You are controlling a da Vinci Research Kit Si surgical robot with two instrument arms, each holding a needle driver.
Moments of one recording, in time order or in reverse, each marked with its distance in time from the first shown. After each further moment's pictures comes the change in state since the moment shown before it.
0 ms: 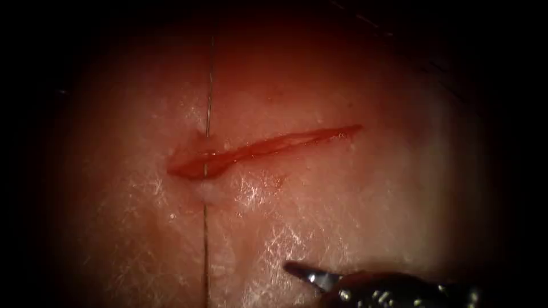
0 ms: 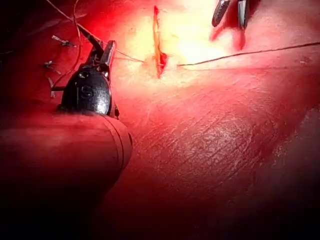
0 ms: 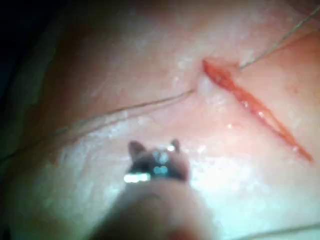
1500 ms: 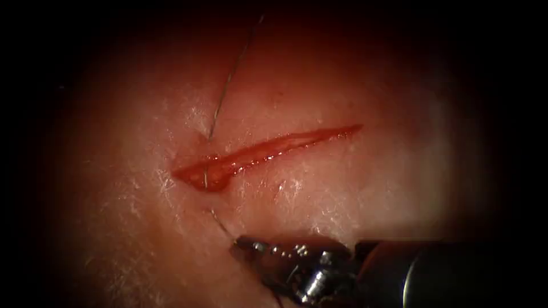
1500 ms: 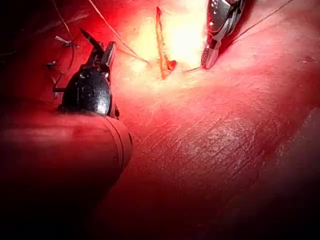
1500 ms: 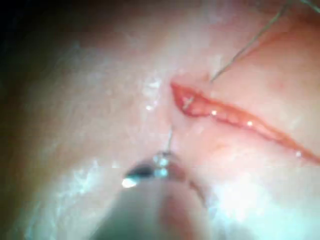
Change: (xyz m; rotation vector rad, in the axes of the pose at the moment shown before) right arm -0.005 0.001 0.008 -0.034 -0.319 0.135; left arm 0.001 -0.001 -0.001 0.009 -0.016 -0.006
